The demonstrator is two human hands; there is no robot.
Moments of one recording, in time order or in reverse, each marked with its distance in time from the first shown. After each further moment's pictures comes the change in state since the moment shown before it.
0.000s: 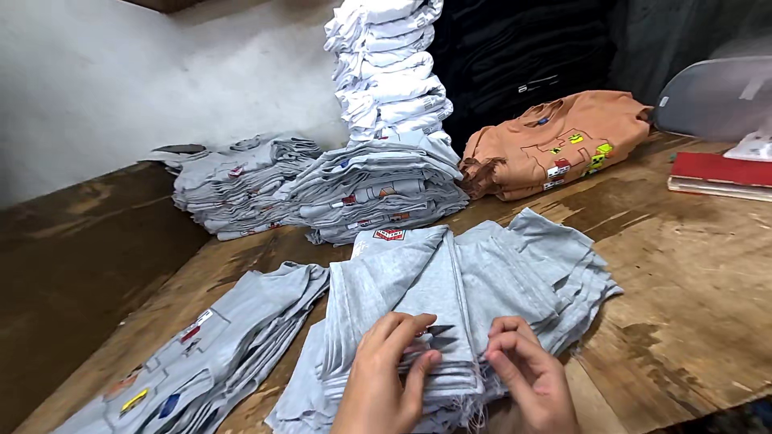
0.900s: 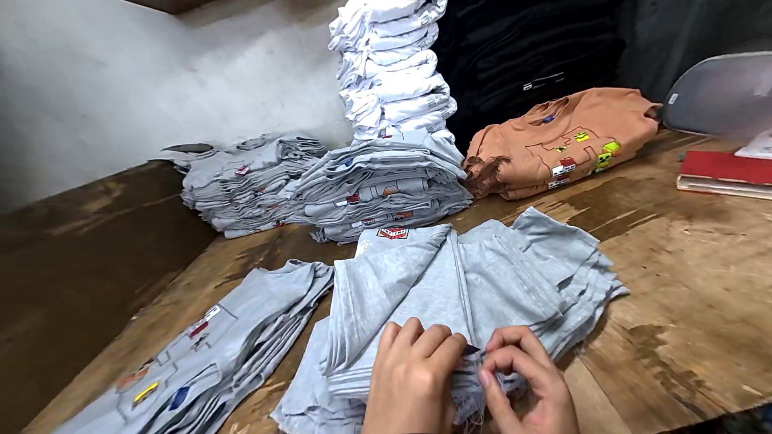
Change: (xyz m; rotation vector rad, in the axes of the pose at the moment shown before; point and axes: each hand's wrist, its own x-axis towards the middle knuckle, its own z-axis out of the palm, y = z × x) left_hand 0.005 0.031 0.015 0.349 0.092 0.246; right_hand -0.009 -0.017 0.004 -0.303 -0.034 -0.073
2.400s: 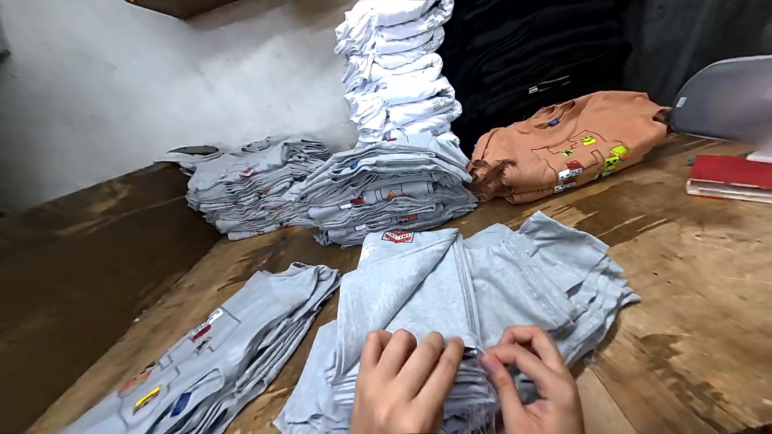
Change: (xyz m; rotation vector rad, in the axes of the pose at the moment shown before) left_hand -0.008 -0.020 -0.004 0.085 0.247 0.154; right_hand 0.008 0.000 0.010 -0.241 0.123 0.002
